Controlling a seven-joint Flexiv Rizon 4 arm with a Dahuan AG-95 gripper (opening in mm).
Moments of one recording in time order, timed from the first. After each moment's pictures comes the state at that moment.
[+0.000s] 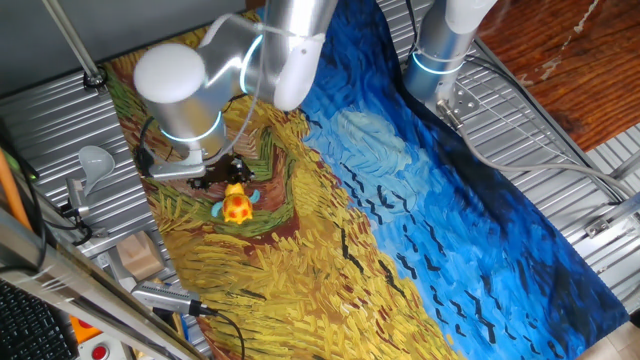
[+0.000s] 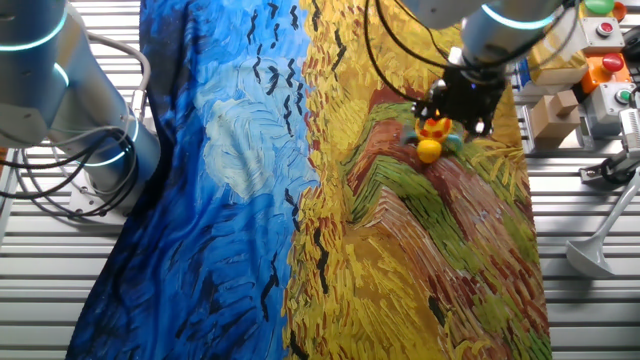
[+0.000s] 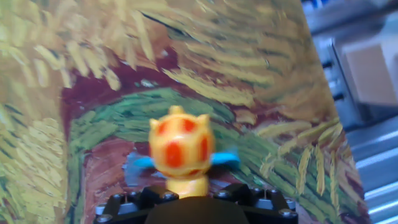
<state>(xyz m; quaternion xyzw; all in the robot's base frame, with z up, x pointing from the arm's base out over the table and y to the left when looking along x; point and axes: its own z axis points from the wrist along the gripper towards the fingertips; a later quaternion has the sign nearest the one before) 0.588 0.043 0.061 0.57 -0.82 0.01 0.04</state>
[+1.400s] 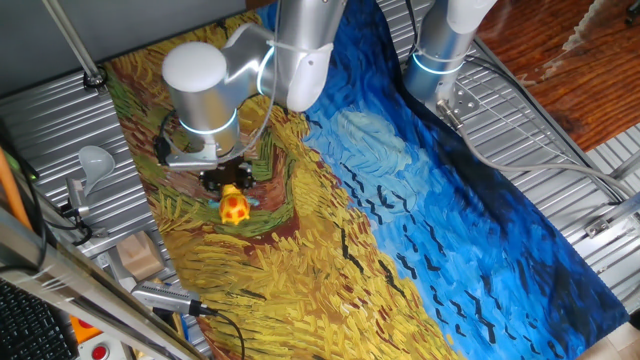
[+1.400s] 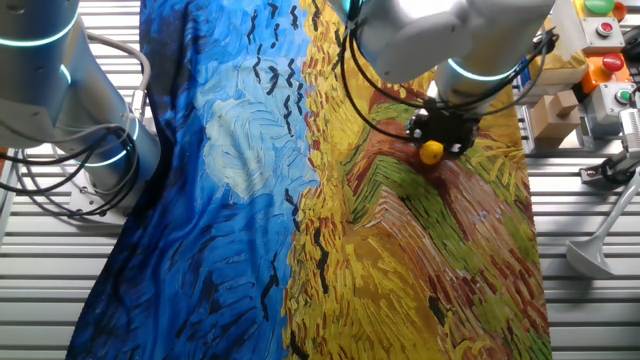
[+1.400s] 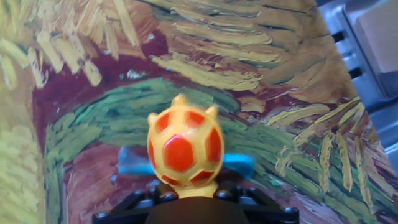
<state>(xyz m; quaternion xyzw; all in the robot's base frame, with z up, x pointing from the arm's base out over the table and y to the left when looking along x) 0.578 0.041 0.013 0.54 -0.84 0.00 -0.02</state>
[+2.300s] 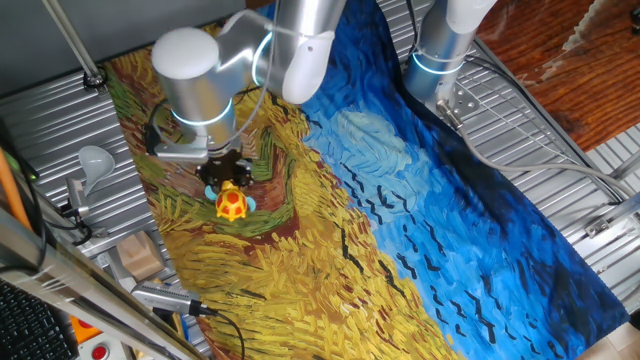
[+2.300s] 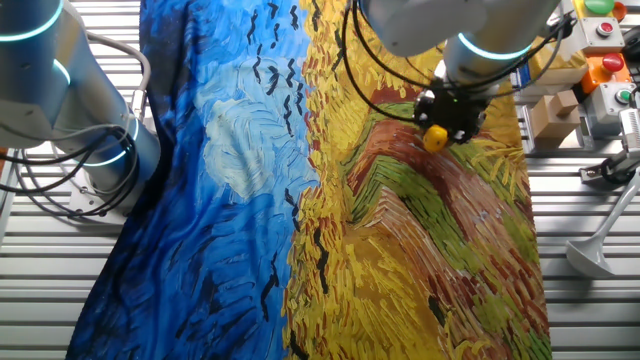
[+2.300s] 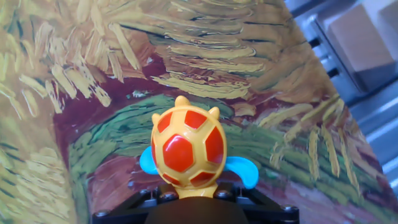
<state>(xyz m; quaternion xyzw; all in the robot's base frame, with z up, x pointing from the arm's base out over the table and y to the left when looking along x) 0.572 0.049 0.062 0.49 -0.87 -0.01 -0.01</state>
